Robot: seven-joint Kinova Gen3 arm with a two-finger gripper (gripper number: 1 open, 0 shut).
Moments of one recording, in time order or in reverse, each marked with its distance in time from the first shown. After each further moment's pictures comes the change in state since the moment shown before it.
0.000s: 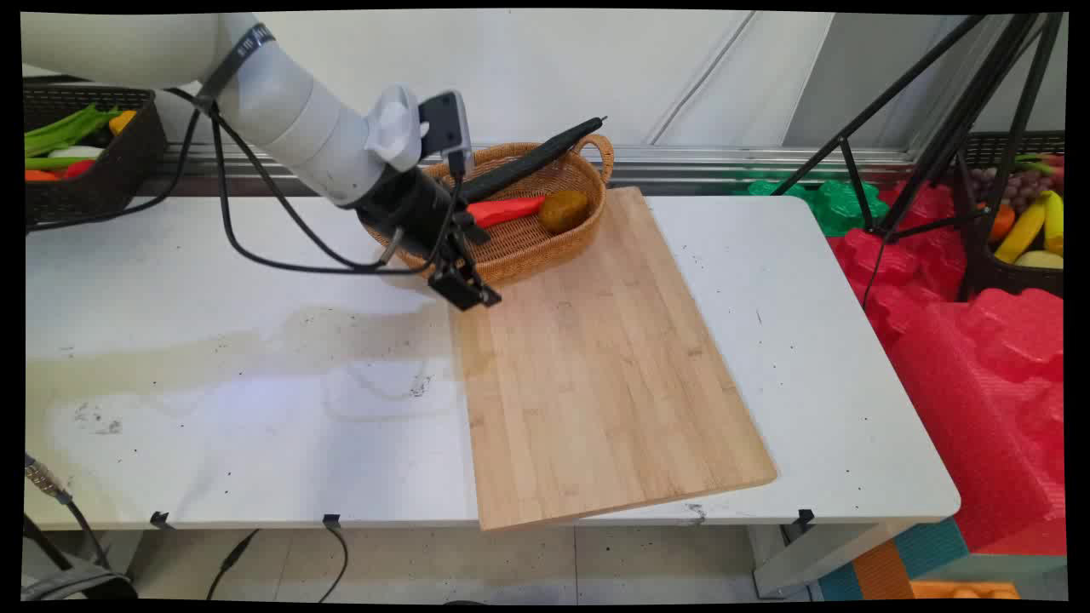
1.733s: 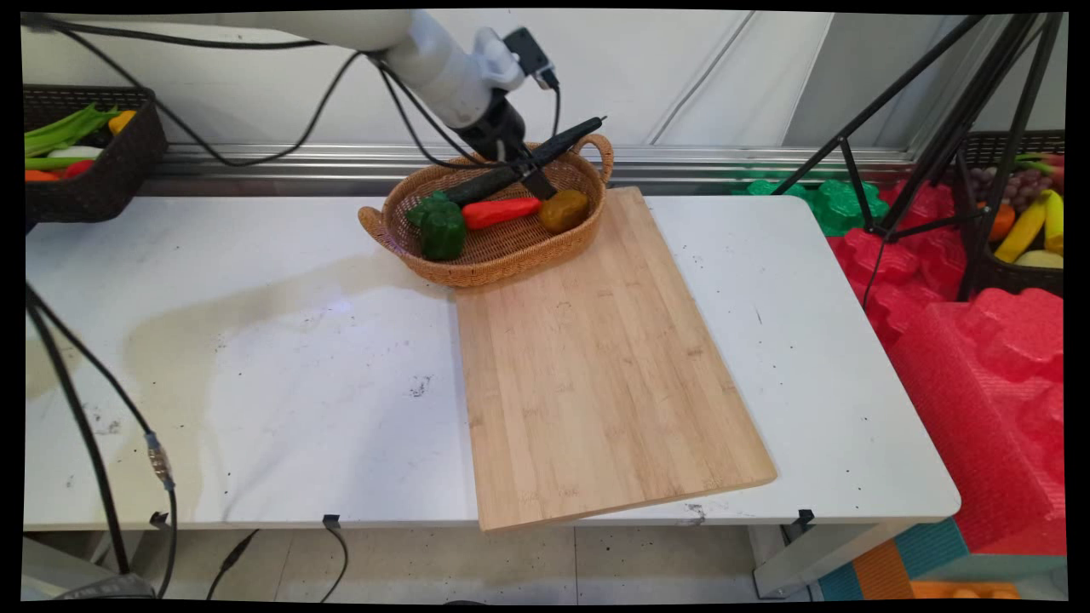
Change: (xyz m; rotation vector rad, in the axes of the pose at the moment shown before) arm 0.058 -0.157 0.115 0.219 -0.007 -0.199
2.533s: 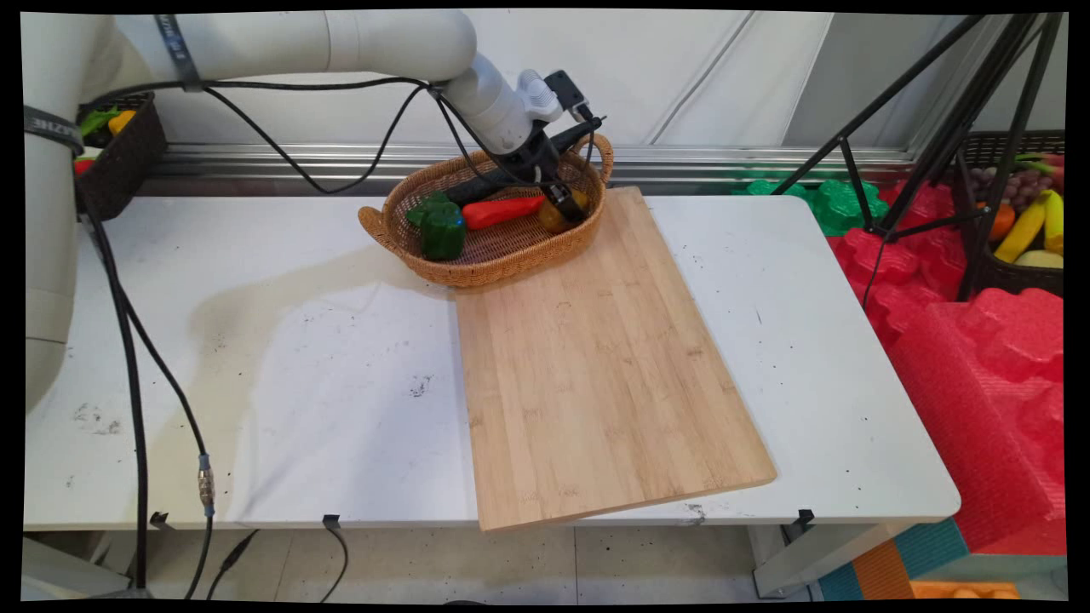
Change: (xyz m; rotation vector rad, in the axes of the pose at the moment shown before) arm 0.014 -0.009 0.090 -0.097 -0.033 -0.026
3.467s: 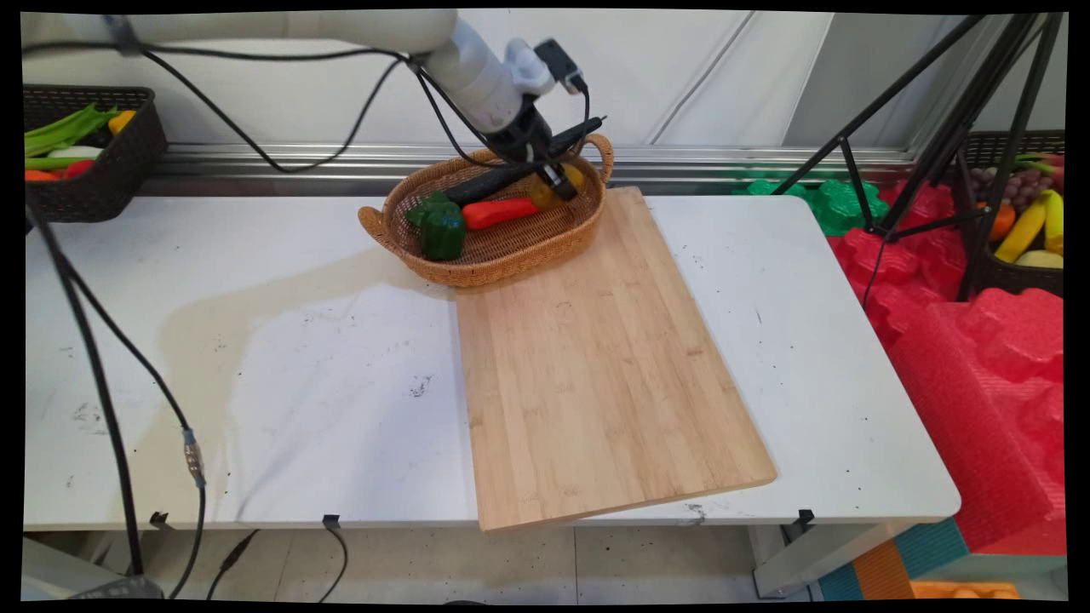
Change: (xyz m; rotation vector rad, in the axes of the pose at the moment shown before) arm 0.008 0.016 -0.058 0.048 0.023 -0.018
